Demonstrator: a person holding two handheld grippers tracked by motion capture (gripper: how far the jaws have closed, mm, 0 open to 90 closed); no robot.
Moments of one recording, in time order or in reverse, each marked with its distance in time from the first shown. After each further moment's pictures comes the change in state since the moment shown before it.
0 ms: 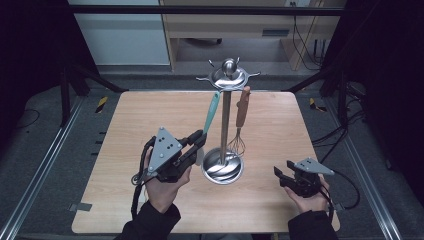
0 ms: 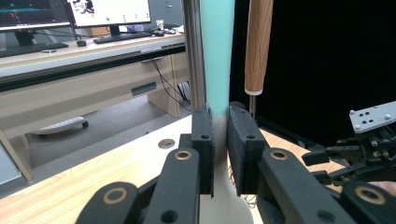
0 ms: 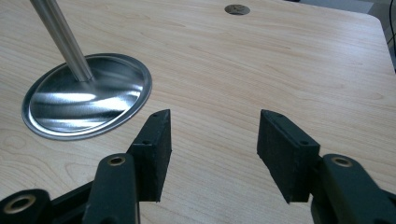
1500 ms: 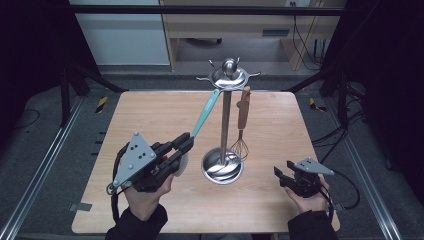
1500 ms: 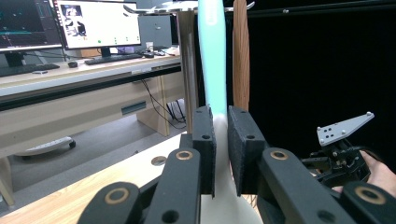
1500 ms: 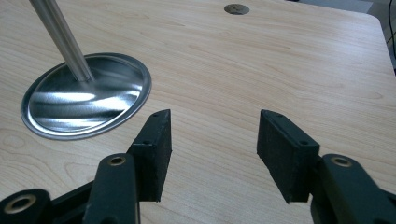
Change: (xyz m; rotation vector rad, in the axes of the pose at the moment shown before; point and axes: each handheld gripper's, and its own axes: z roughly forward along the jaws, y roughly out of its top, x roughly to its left) left arm 0.008 0.013 -0.045 -0.086 -0.057 0.001; right arm 0.000 0.000 0.000 0.002 -0.001 0.000
